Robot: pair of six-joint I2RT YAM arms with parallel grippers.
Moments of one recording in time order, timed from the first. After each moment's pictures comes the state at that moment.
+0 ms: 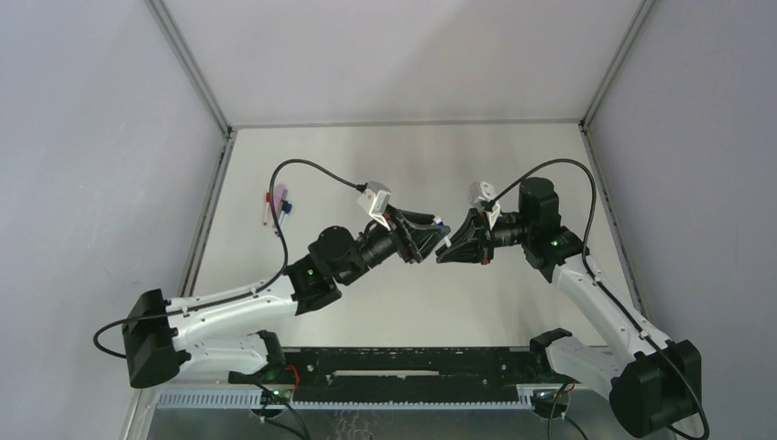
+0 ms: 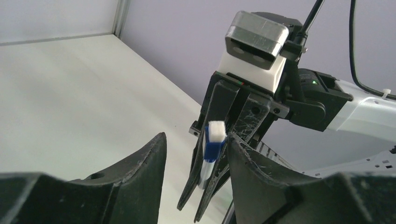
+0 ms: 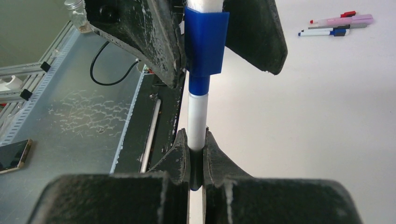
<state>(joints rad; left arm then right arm) -1.10 1.15 0.79 0.50 -0.13 -0.46 0.34 1.03 0.76 -0.07 -1.32 -0.13</state>
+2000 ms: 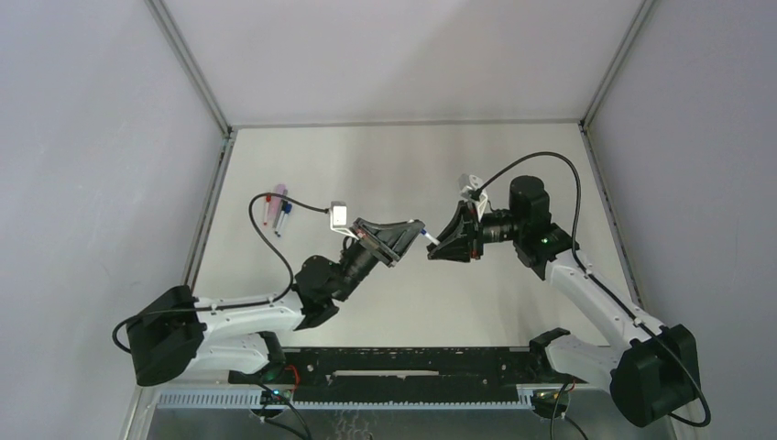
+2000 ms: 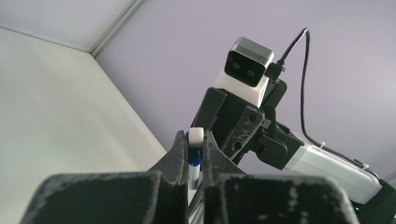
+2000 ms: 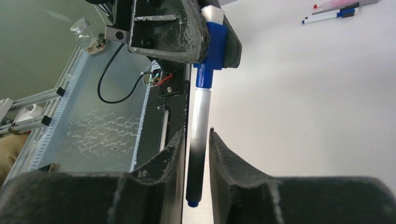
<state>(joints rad) -1.06 1.19 0.47 1.09 -0.26 -0.80 0.39 1.08 0.76 0.05 -1.23 0.08</state>
